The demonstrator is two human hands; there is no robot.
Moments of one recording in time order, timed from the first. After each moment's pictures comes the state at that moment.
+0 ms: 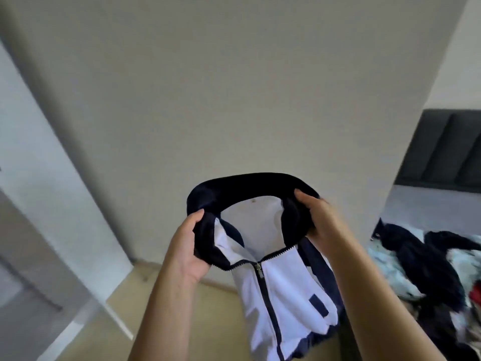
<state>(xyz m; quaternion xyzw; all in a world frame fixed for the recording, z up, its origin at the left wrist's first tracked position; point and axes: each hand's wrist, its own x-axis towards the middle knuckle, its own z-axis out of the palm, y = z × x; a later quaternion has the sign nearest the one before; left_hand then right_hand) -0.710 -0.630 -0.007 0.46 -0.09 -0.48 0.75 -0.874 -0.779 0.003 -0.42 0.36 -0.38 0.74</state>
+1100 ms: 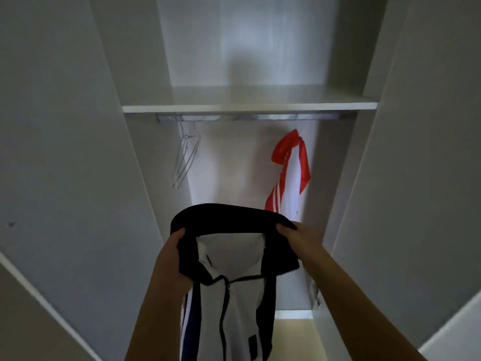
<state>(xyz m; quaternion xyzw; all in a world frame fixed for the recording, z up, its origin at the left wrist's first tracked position) -0.234 -0.034 -0.042 0.39 0.27 0.11 0.87 -0.131 -0.246 -0.051 -0.74 -0.03 0.16 0.65</state>
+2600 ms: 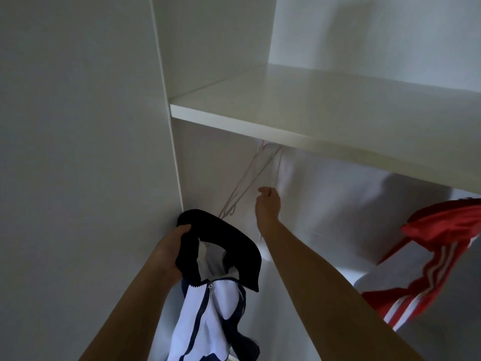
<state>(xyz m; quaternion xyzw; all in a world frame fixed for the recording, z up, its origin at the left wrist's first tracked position) 0.021 0.227 -0.078 0.35 0.45 0.17 0.80 0.233 0.172 -0.116 -0.72 -0.05 0.12 0.69</state>
